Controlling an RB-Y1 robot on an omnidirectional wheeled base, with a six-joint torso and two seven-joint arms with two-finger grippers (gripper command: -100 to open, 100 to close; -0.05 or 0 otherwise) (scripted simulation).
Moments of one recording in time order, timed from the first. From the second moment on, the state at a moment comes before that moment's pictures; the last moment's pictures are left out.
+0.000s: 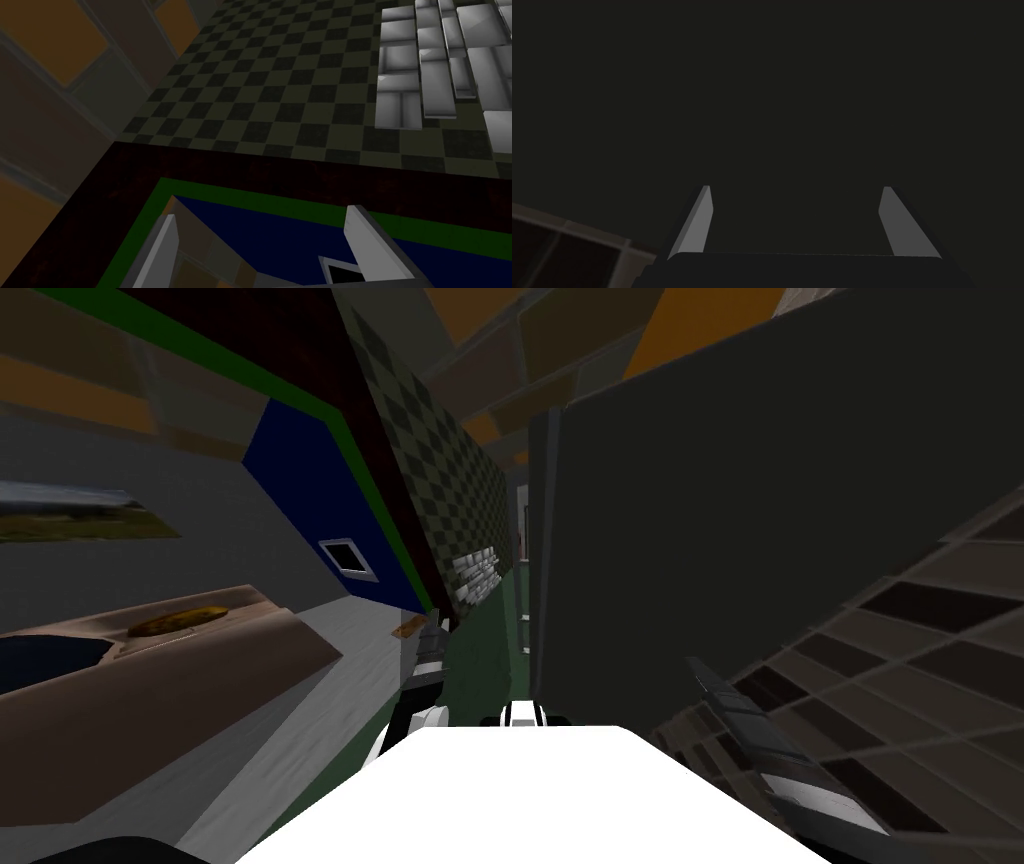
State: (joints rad) left arm 0.55 -0.04 -0.04 -2.21 -0.01 -0.35 -0.09; right arm 0.97 -0.16 -0.41 -2.10 0.11 -0.53 0.03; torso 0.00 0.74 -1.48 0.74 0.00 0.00
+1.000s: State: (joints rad) left arm 0.55 -0.04 -0.04 -2.21 -0.01 -0.35 -0.09; right arm 1.23 -0.21 -0.68 -2.00 0.11 -0.49 0.15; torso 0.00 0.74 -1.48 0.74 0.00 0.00
